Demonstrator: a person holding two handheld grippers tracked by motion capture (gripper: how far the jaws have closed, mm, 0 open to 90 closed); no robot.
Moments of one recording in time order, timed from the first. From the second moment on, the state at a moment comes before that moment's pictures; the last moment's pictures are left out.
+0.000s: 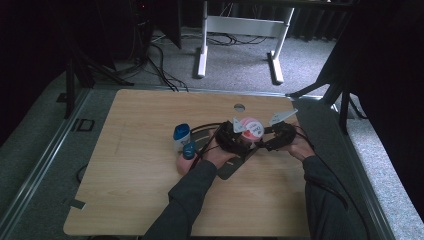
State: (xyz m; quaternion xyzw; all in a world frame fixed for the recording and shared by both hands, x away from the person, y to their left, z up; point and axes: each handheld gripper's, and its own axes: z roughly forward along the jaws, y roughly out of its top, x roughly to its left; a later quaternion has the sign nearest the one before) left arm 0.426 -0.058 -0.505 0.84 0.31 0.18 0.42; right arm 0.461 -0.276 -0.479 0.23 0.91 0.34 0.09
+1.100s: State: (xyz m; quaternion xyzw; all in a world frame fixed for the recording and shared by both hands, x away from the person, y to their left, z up) left arm 0.428 -0.061 -0.531 0.84 0.34 0.15 0.39; right arm 0.461 -0.271 -0.503 0.24 0.92 0.30 0.08
